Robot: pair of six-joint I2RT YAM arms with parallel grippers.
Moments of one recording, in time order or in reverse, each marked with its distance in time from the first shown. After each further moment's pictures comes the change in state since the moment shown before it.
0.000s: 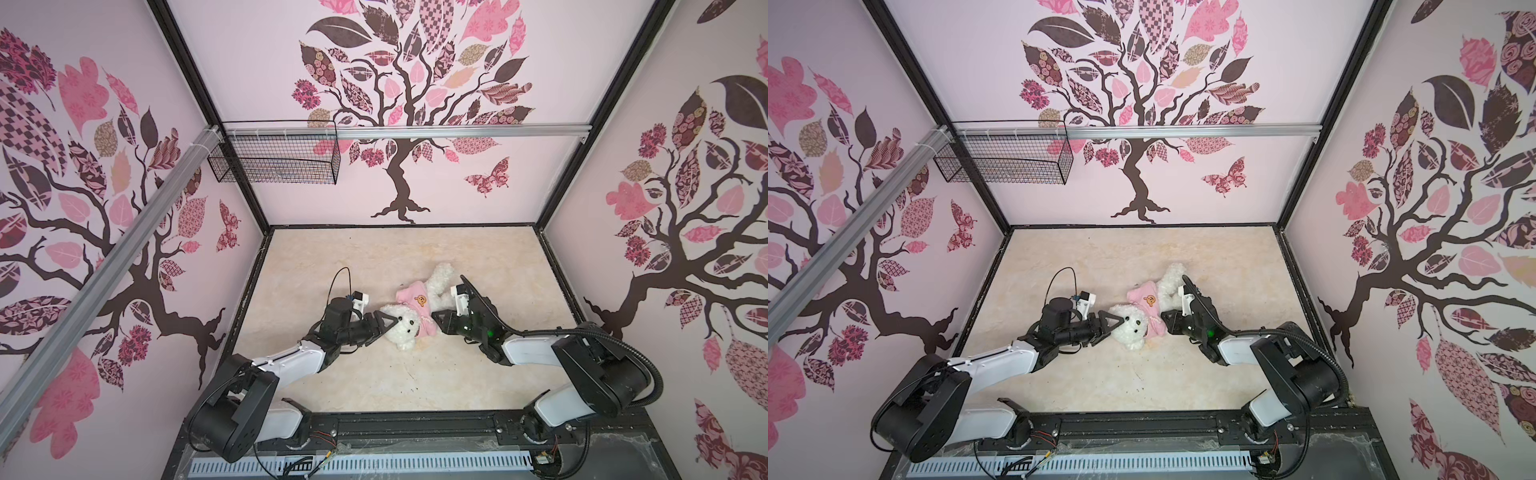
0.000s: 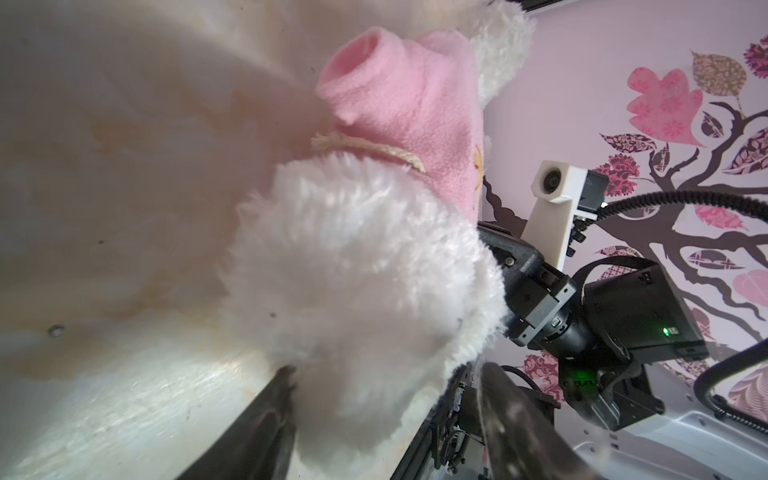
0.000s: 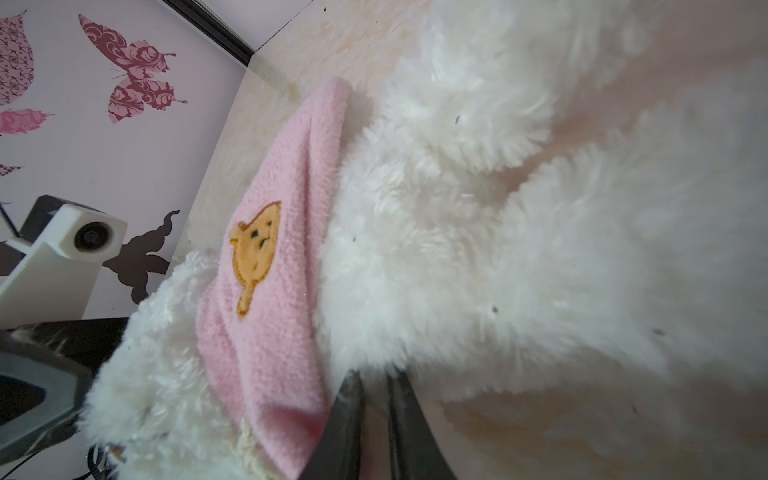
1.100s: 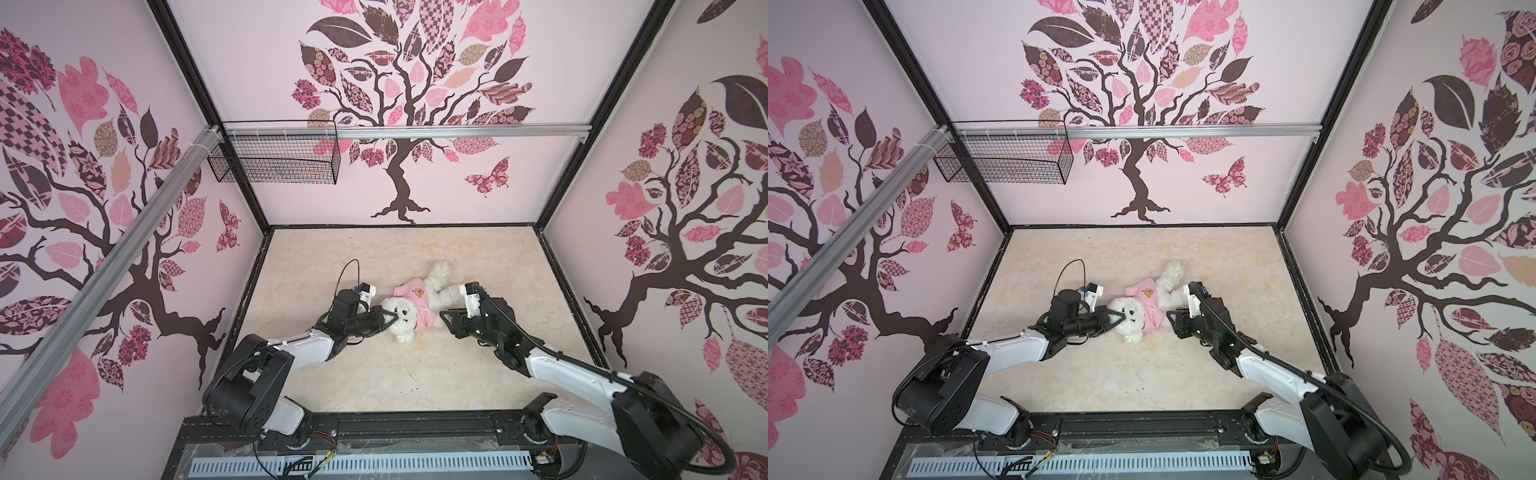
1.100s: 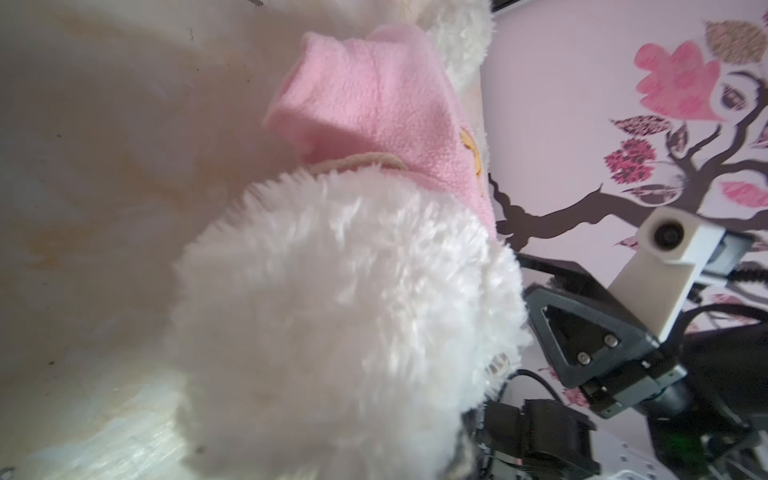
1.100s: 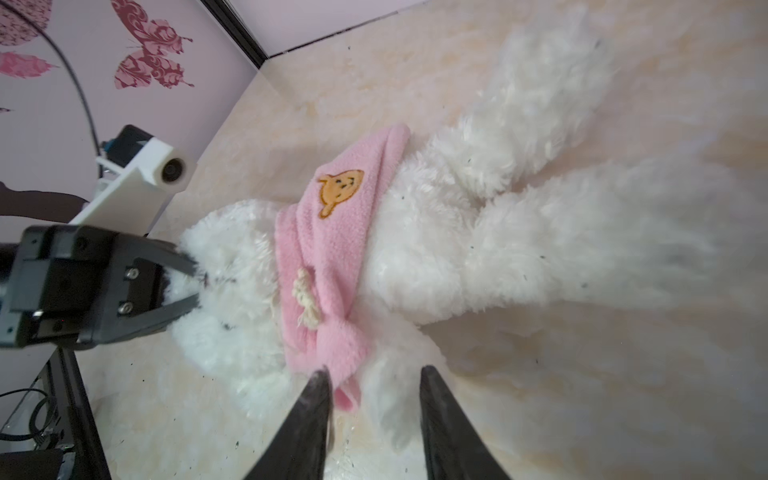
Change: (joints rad) left arm 0.063 0.148 0.129 0.014 0.095 0.022; right arm 0.007 -0.444 -0.014 -0.365 0.089 -0.238
